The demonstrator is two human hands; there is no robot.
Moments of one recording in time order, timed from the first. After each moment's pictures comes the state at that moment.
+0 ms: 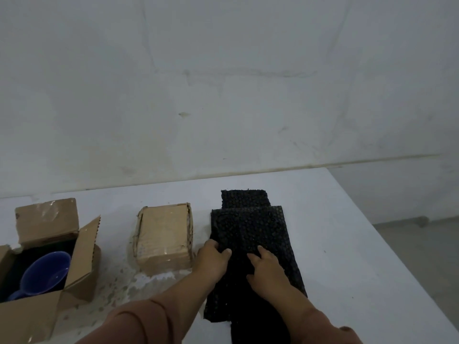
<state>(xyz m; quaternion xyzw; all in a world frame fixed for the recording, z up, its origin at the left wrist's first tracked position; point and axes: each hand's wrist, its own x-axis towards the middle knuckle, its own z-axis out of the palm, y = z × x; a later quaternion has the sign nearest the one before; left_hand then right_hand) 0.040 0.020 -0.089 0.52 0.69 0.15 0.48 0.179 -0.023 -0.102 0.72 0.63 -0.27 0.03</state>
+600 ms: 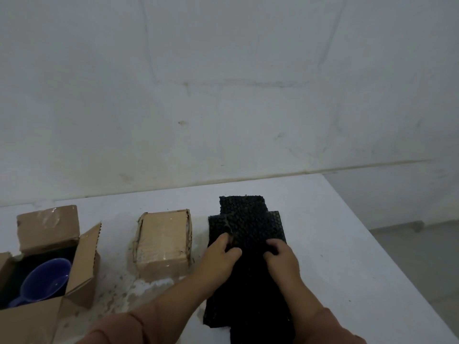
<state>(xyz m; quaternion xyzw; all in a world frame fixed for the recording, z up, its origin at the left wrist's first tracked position) 0.041 0.004 -0.042 0.59 0.54 0.25 0.55 0.201 -0.018 -0.077 0.78 0.41 -0.33 -0.34</state>
